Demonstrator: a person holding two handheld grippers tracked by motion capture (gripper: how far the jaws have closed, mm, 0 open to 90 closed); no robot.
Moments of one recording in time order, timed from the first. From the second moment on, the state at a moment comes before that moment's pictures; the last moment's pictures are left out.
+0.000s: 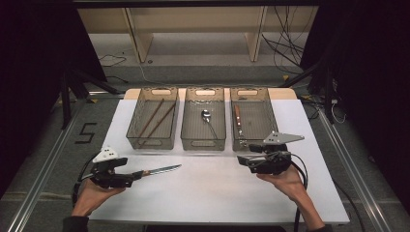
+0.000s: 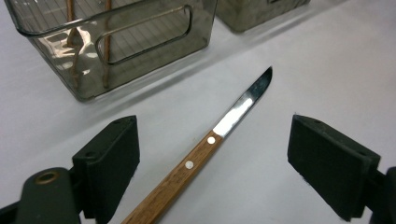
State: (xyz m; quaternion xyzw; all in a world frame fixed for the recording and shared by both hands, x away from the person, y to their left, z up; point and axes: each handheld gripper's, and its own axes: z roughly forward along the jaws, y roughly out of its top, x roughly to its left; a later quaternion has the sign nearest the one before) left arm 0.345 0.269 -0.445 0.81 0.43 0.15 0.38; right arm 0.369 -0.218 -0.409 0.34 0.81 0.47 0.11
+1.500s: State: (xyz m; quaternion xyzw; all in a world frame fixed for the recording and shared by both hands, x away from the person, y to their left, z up) left arm 0.387 0.241 -0.468 0.94 0.29 0.08 0.18; right arm 0.345 -0.214 -0.434 0.33 0.82 0.47 0.07
